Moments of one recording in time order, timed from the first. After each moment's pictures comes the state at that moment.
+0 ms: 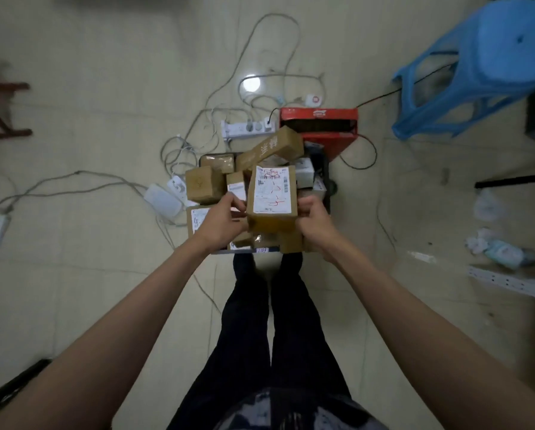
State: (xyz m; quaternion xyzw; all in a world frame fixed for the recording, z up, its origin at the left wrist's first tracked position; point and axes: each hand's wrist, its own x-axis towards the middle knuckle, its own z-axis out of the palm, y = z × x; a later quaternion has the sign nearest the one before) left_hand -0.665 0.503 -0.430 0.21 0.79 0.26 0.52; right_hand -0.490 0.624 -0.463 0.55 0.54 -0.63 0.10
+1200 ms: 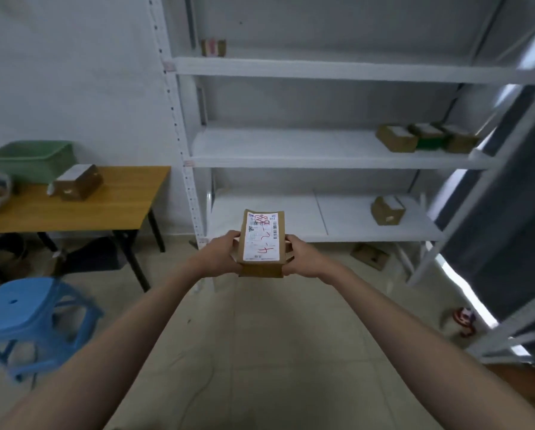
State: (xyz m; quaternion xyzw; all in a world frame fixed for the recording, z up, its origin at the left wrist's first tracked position) left_hand -0.112 0.461 -0.097 0.93 0.13 -0.05 0.33; right_hand -0.013 0.255 -0.094 0.84 0.29 -0.28 -0.36
